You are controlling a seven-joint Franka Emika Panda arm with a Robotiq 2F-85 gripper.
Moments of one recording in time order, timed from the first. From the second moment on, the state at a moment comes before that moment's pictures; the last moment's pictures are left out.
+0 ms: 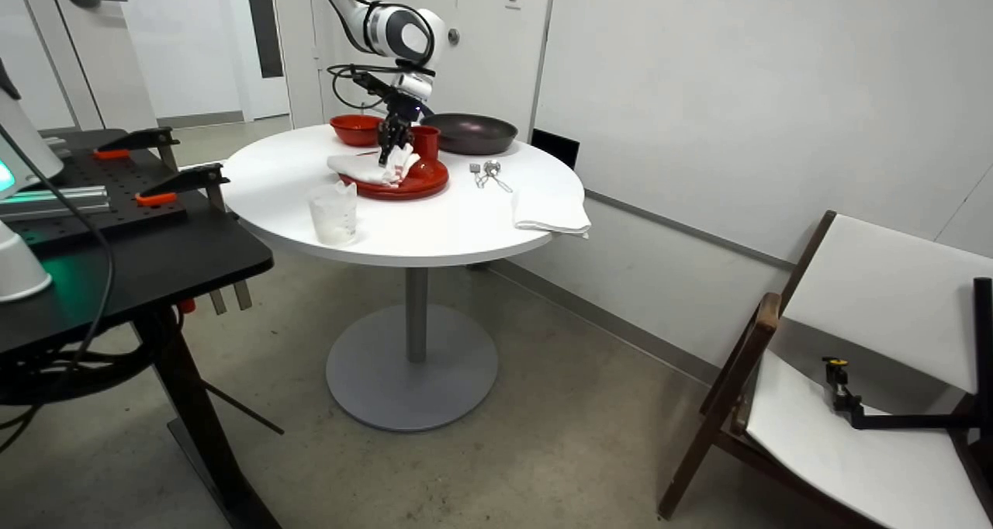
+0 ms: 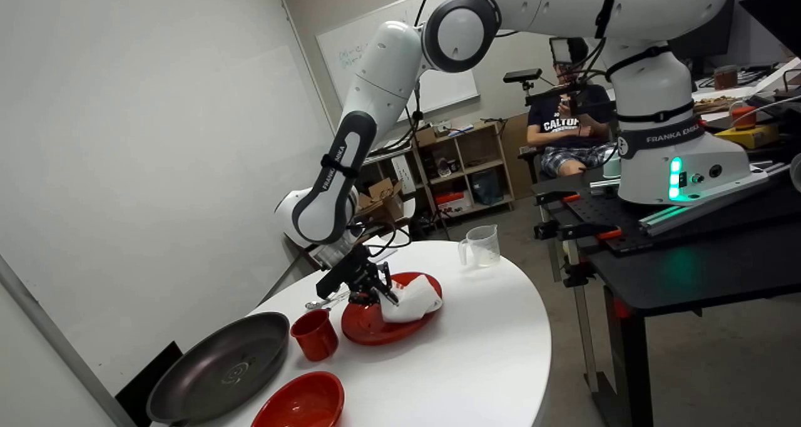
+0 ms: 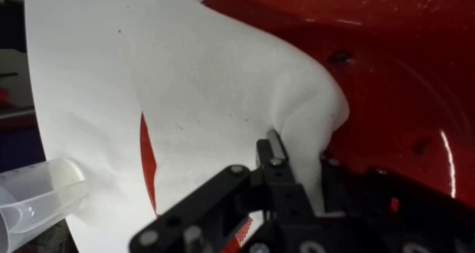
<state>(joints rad) 0.10 1.14 -0.08 -1.24 0.06 1.95 1.35</state>
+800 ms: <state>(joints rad) 0.14 1.24 -0.11 -1.05 0.05 2.11 1.42</state>
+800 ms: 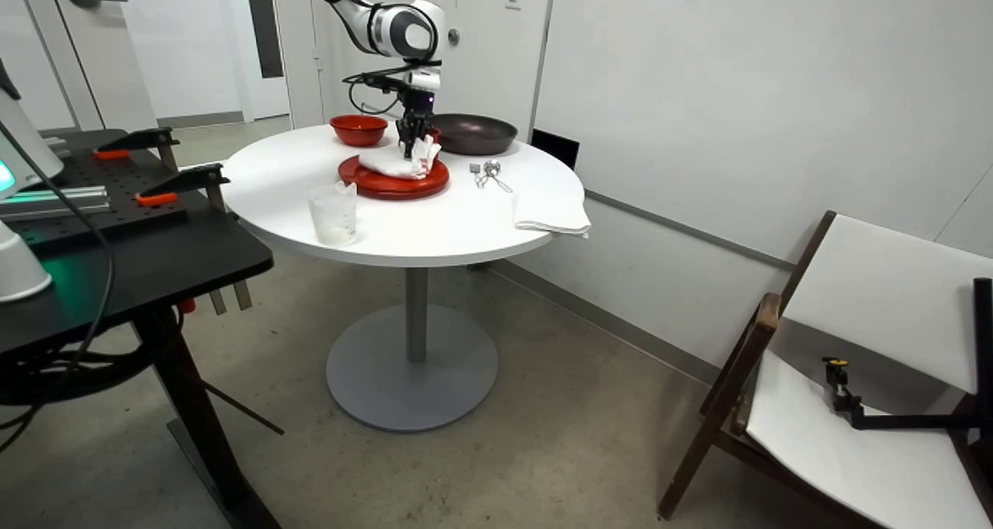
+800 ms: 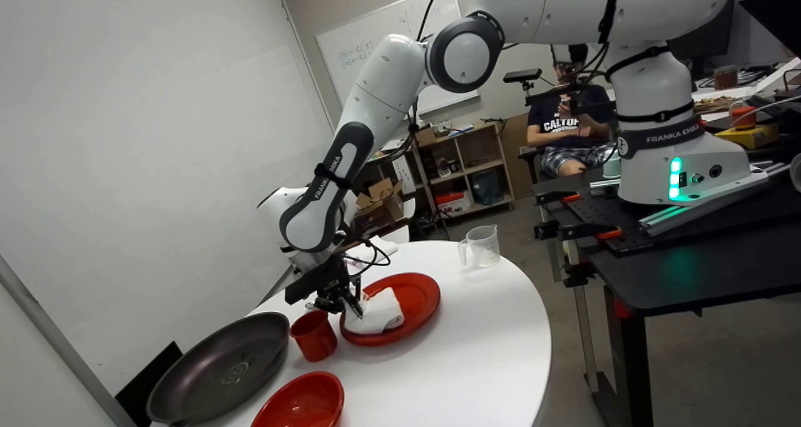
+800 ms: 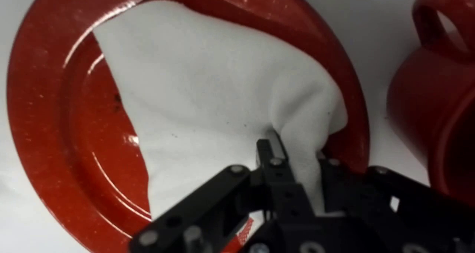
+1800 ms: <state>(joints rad) 0.19 1.22 -0.24 -1.12 -0.04 2.18 1.55</state>
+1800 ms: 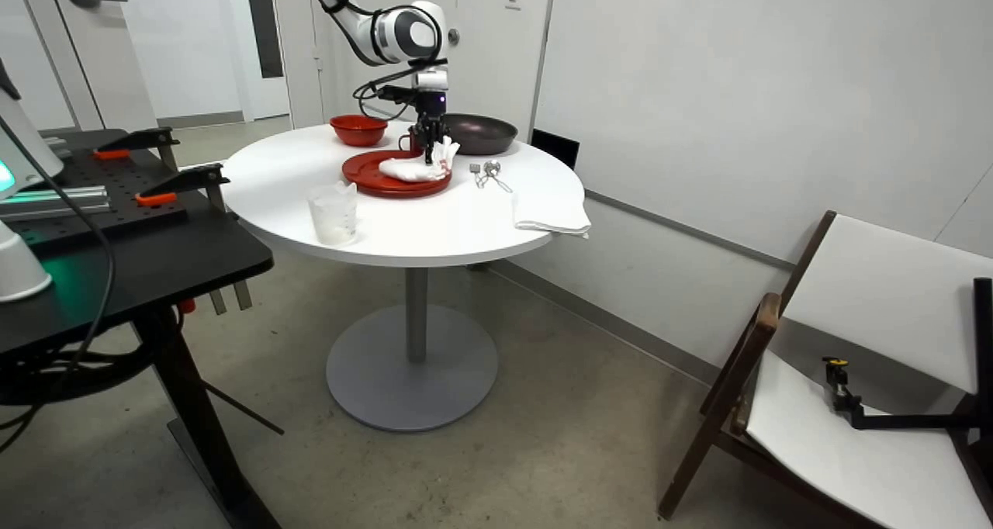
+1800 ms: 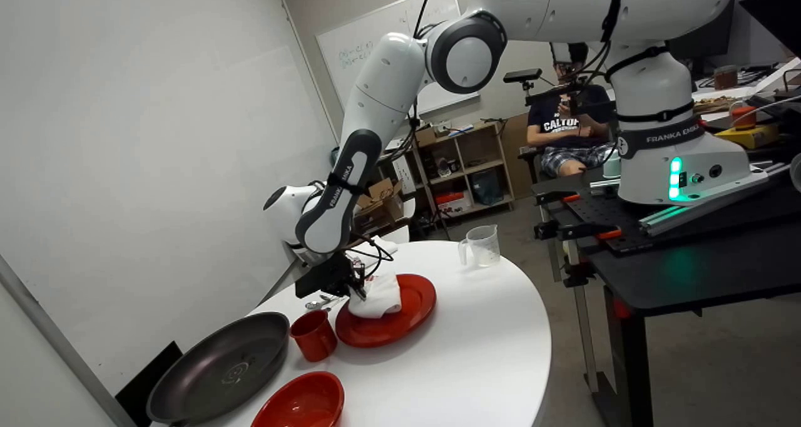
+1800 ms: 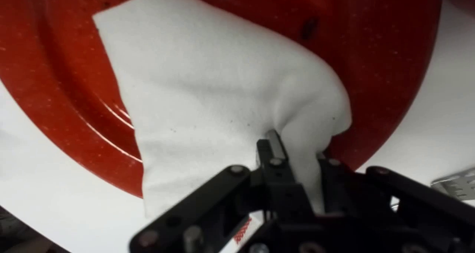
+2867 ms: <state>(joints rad) 0.22 1.12 -0.20 -1.25 -0.04 2.22 1.55</state>
